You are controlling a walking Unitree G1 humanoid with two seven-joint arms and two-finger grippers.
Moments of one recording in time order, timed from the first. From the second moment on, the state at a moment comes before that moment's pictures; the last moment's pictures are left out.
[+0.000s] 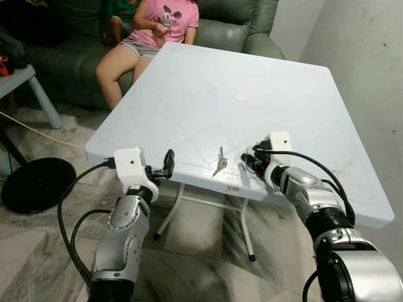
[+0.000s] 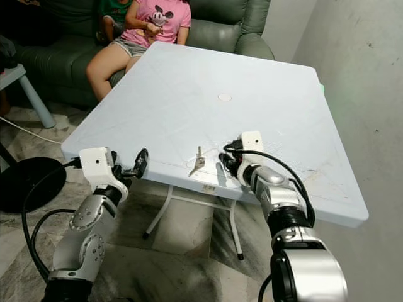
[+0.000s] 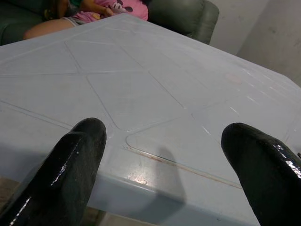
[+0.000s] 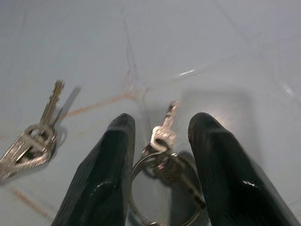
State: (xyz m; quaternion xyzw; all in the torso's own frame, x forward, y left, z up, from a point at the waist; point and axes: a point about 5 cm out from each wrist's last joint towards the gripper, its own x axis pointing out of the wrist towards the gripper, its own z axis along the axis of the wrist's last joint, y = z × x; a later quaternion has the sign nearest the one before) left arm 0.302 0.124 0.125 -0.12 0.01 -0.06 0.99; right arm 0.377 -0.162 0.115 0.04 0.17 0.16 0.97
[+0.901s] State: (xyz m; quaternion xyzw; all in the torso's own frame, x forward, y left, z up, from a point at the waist) left arm 0.305 0.122 0.127 -0.12 0.01 -0.06 0.99; right arm 0.374 -0.161 0.111 -0.03 0.17 0.20 0.96
